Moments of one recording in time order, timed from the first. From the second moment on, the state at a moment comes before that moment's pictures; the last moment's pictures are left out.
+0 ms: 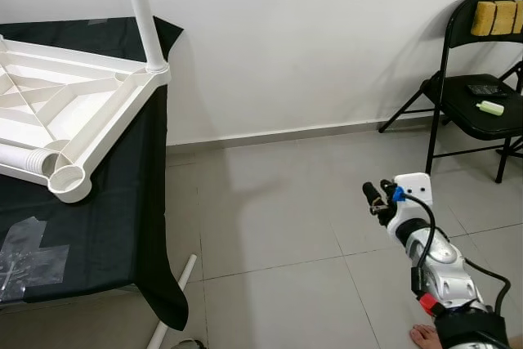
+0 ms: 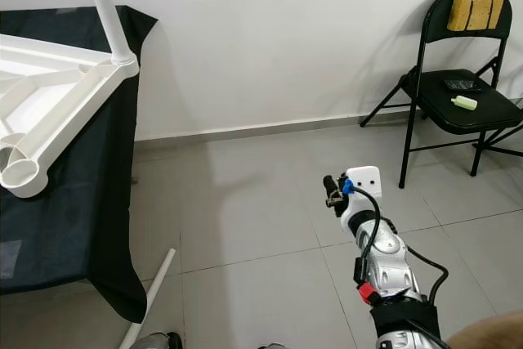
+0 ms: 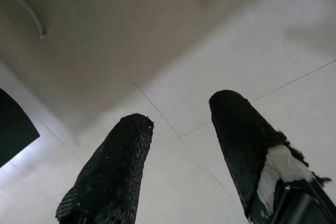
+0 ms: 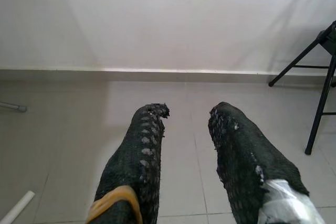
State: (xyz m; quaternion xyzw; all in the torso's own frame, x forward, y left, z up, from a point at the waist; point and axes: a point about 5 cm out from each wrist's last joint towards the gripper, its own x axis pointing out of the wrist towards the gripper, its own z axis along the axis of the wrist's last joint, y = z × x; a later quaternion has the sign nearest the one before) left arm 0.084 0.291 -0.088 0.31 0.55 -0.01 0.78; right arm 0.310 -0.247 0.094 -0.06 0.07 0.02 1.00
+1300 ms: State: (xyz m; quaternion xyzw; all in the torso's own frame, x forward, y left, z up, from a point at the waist) left arm 0.138 0.309 -0.053 0.23 0.38 0.14 0.88; right arm 0.305 -0.248 0.095 -0.06 0.07 0.02 1.00
